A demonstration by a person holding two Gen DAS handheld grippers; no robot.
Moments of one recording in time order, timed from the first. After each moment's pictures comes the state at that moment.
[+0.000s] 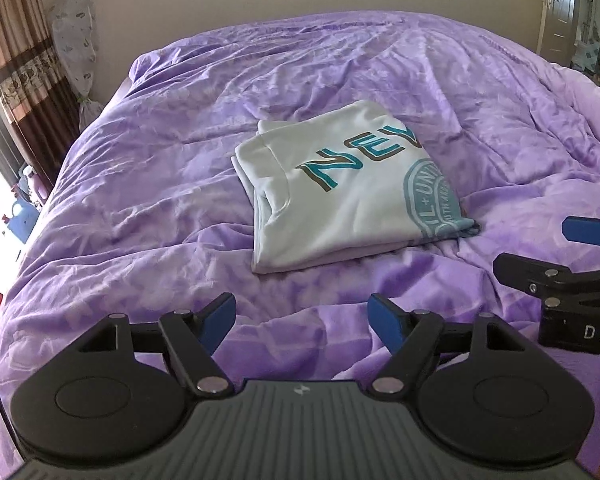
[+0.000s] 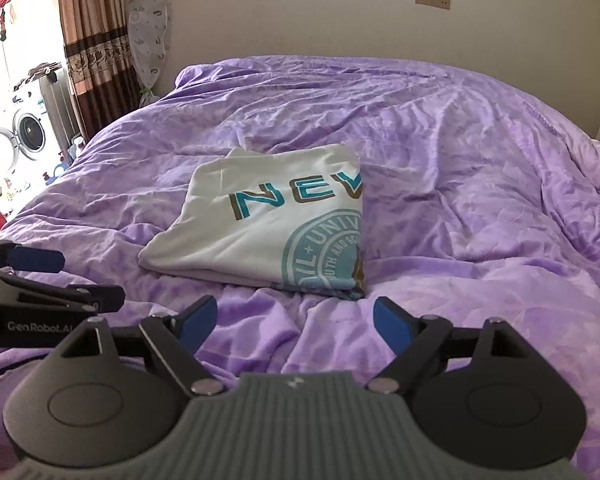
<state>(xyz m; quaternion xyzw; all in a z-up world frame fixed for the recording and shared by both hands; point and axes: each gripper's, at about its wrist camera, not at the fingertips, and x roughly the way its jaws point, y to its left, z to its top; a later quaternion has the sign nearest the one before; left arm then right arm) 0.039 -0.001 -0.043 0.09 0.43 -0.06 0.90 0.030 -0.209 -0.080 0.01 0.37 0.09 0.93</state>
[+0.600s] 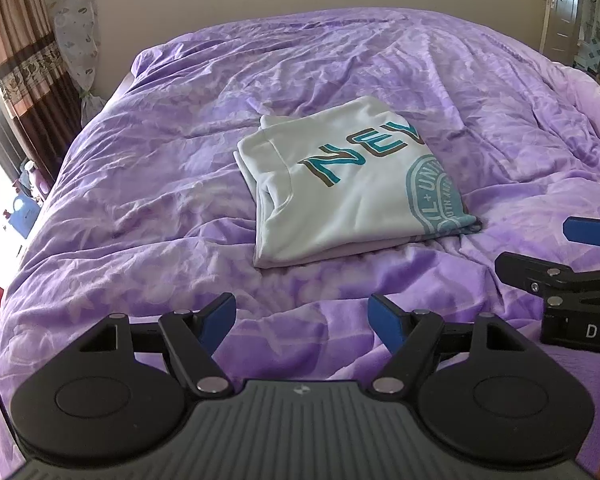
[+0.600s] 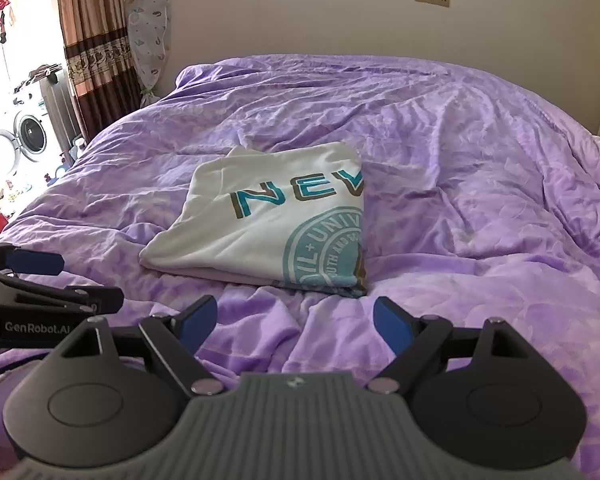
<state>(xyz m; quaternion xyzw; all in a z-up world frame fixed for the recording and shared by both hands) 0.038 -0.001 -0.046 0.09 0.43 -0.05 0.90 0.030 -0.208 -0.082 0.01 0.37 0.09 0.93</state>
